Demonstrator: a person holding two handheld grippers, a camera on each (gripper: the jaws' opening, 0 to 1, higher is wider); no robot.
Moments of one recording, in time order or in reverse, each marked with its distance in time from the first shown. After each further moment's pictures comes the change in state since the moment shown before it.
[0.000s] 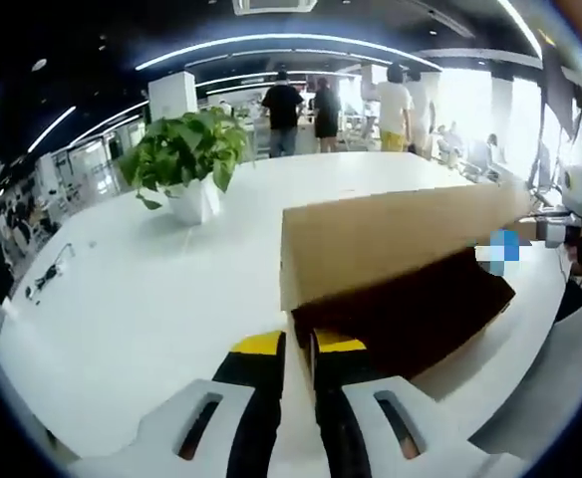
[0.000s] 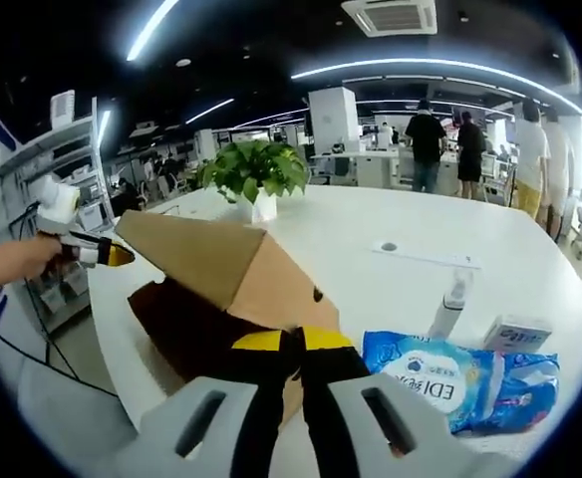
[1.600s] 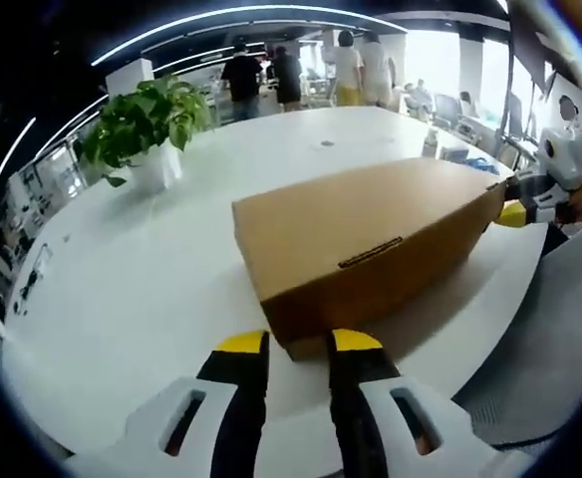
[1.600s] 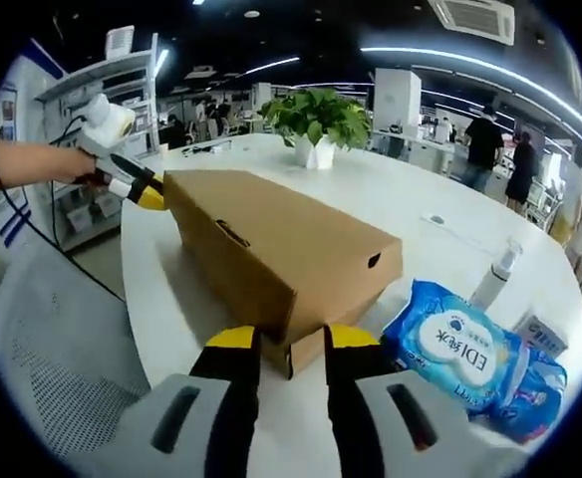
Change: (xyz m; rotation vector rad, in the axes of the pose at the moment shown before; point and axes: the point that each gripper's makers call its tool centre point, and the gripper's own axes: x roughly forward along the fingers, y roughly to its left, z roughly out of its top) left arm 0.001 -0.028 -0.082 0.117 0.174 -0.107; right arm -0.008 0.040 -0.088 -0.236 0.177 0.166
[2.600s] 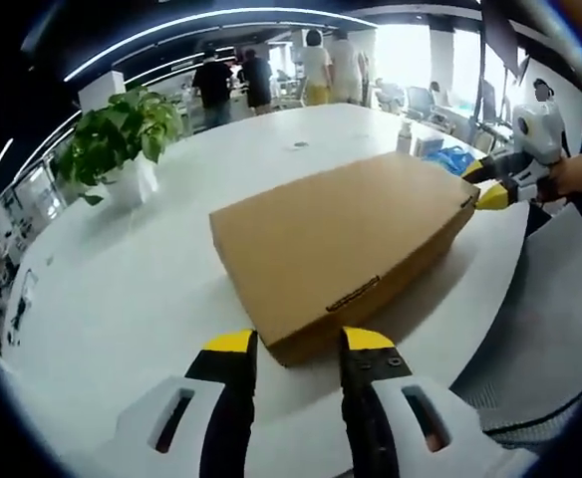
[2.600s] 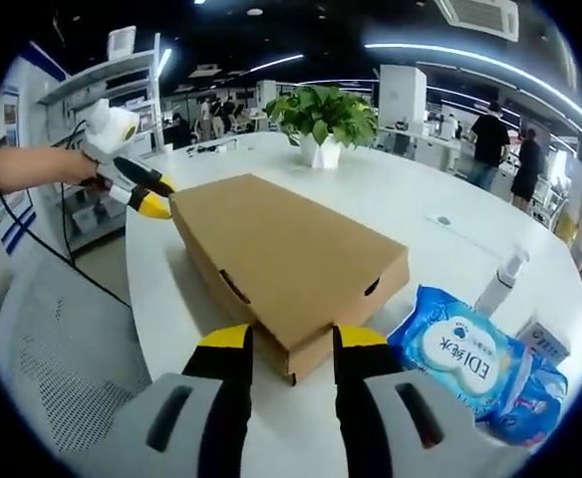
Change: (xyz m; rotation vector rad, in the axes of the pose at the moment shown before) left arm 0.001 -0.007 0.007 0.079 -0.011 -0.092; right arm 0.002 0.000 0.011 0.015 0.007 0.024
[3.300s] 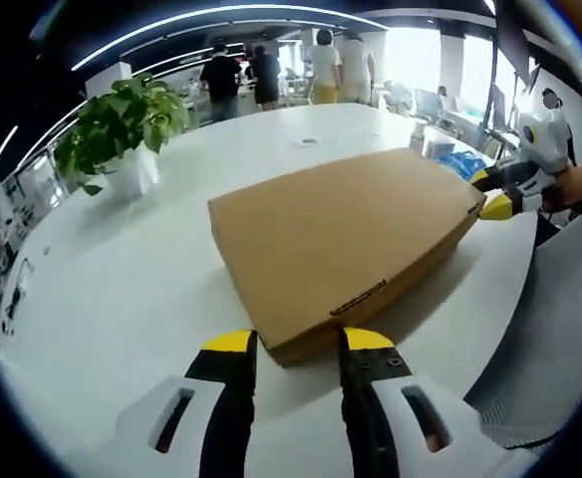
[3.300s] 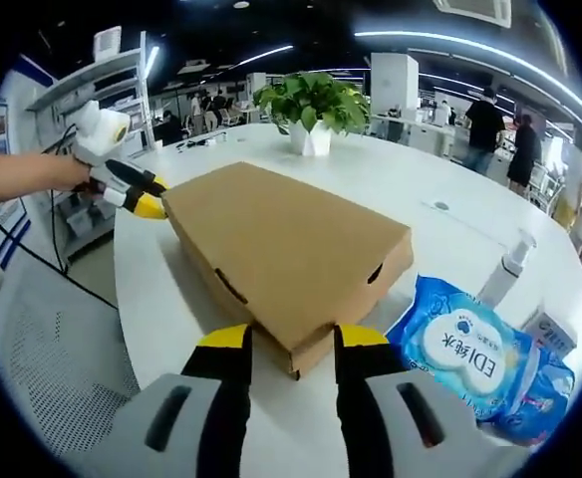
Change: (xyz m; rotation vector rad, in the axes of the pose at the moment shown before) left arm 0.026 0.009 0.007 -0.033 0.003 0.005; right arm 0.019 -0.019 -0.003 0.030 0.035 -0.016
